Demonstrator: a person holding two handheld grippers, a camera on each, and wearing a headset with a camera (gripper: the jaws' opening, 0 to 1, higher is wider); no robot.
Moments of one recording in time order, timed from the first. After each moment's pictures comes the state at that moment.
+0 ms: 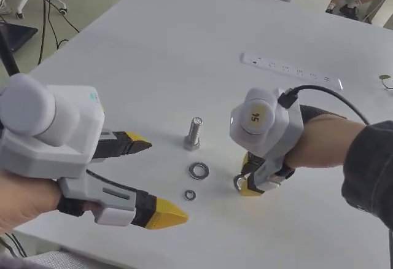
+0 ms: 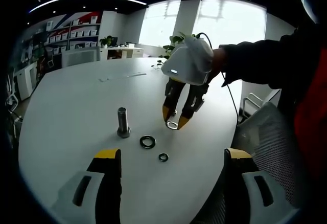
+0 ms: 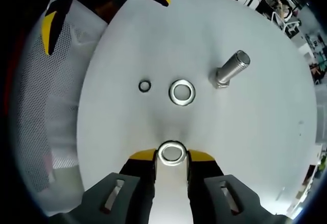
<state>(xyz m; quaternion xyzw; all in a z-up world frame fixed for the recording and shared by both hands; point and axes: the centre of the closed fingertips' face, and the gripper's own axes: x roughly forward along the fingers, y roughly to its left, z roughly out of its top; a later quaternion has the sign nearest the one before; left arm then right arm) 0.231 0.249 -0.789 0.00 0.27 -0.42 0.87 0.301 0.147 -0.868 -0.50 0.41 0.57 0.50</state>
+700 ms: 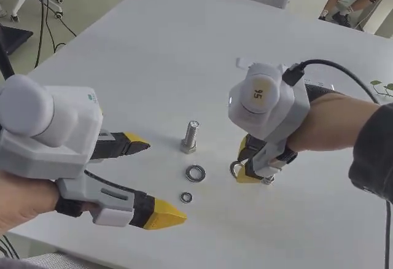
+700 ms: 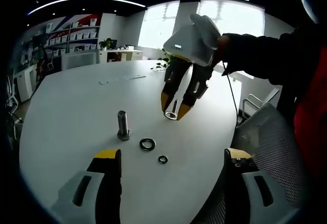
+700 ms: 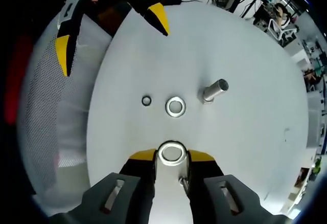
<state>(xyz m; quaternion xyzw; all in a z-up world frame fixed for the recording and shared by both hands) 0.231 0.250 -0.784 0.00 0.26 -0.42 0.87 0.305 0.160 -0.821 -0.51 0.39 0.57 0.51</state>
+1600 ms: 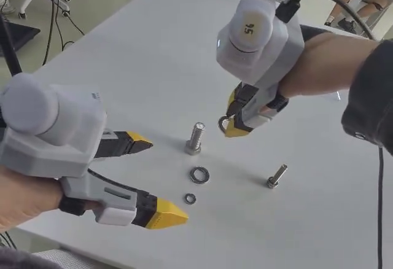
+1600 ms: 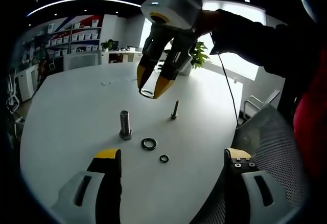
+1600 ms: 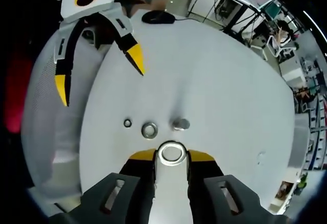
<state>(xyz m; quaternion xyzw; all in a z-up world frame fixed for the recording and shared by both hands) 0.230 0.254 -0.784 0.00 0.25 -0.41 0.88 0.335 0.216 -0.770 -0.55 0.33 0.58 0.51</state>
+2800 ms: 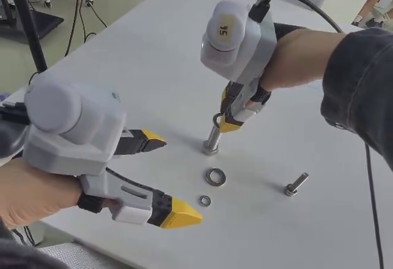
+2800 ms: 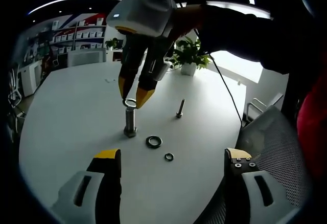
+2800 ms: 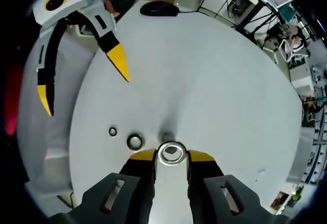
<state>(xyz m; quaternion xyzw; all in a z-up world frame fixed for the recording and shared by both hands) 0.238 0.259 -0.793 -0.01 0.26 -0.40 0.88 0.357 0.250 -0.804 -0.57 0.34 0.59 0.46</state>
